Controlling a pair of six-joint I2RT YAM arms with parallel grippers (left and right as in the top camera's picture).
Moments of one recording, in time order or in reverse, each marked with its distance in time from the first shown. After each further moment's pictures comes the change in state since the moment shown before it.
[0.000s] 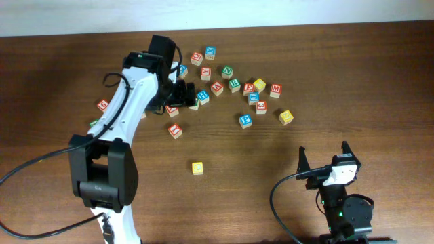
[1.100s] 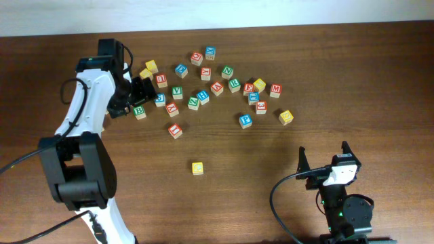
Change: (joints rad) left arm 0.260 0.001 -0.060 0.055 0.018 -0.114; right arm 0.000 0.000 0.000 0.000 0.000 0.000
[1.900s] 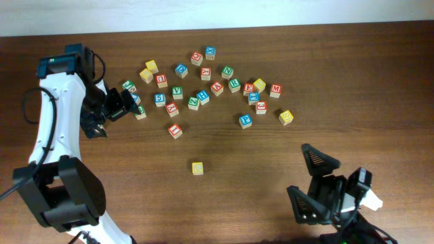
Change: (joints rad) left arm 0.121 -0.143 0.043 -0.395 0.048 0.003; right arm -0.003 -0.001 0.036 0.730 -0.681 0.883
